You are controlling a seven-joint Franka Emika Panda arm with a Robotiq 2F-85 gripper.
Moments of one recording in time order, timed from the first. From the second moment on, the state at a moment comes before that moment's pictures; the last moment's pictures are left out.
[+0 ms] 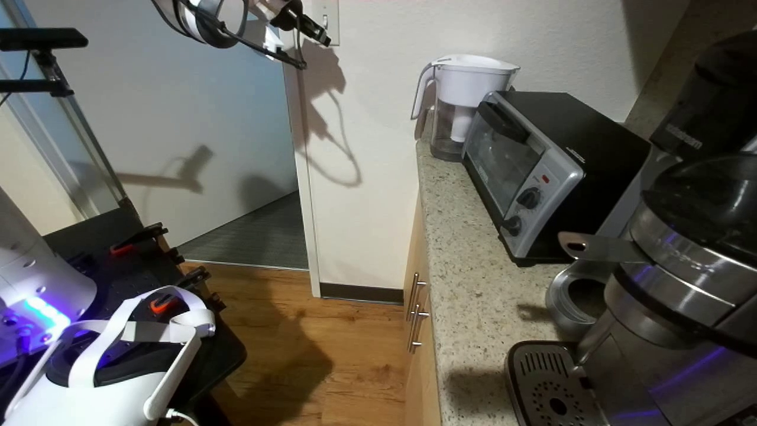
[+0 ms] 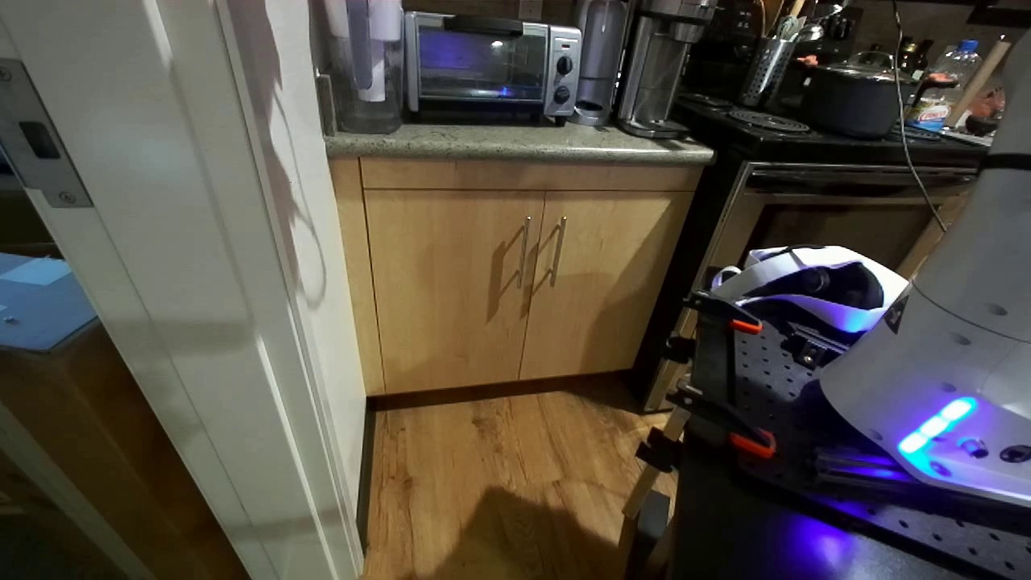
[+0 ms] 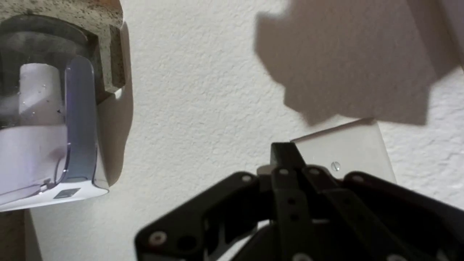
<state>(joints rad) 0.07 0.07 -0.02 -2.33 0.08 3.45 0.12</state>
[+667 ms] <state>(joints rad) 0.06 0.09 -0.02 -2.30 0.08 3.45 0.10</state>
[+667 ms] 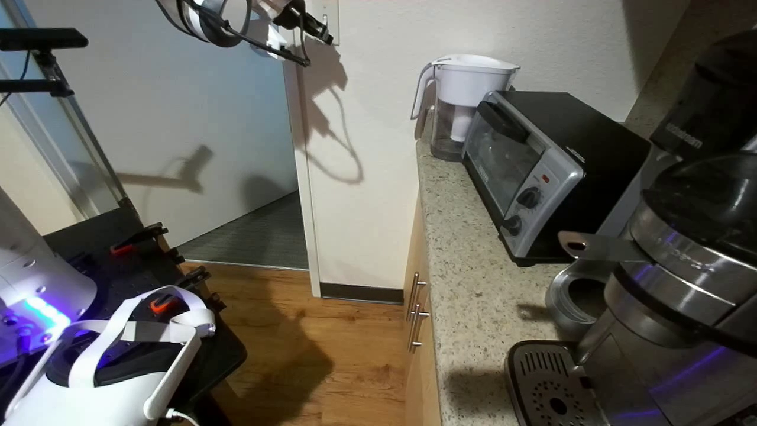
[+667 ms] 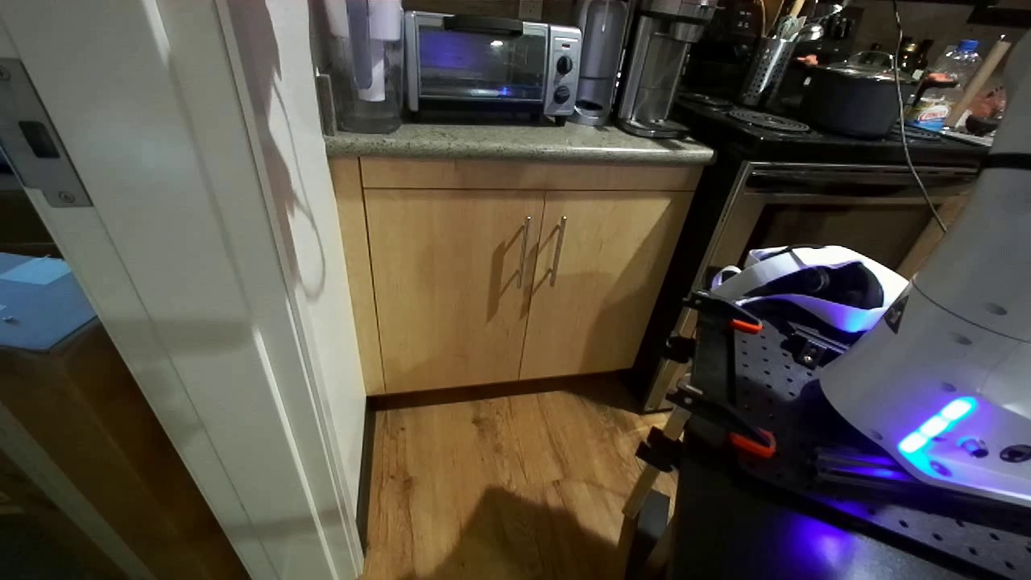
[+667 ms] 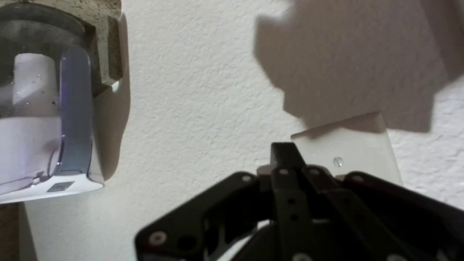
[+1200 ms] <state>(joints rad) 0.06 0.15 0.00 -2.24 0.08 3.45 0.10</state>
